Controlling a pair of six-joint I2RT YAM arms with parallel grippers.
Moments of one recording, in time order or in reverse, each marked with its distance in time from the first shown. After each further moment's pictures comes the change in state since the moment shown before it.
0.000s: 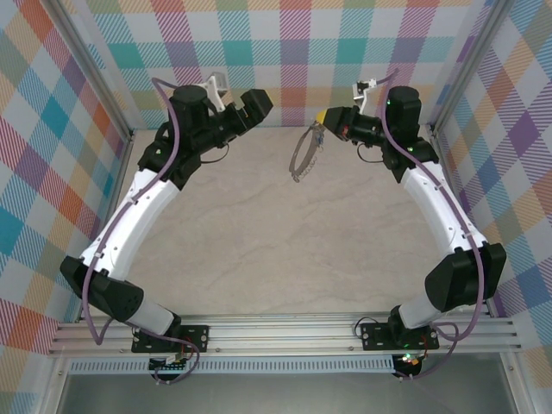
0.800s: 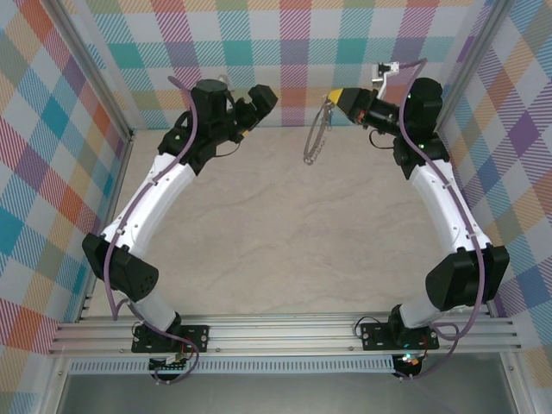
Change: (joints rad) left arm -0.017 0.155 0.134 -0.097 -0.126 -0.134; right arm -0.080 0.000 0.019 0.240 -0.053 0.177
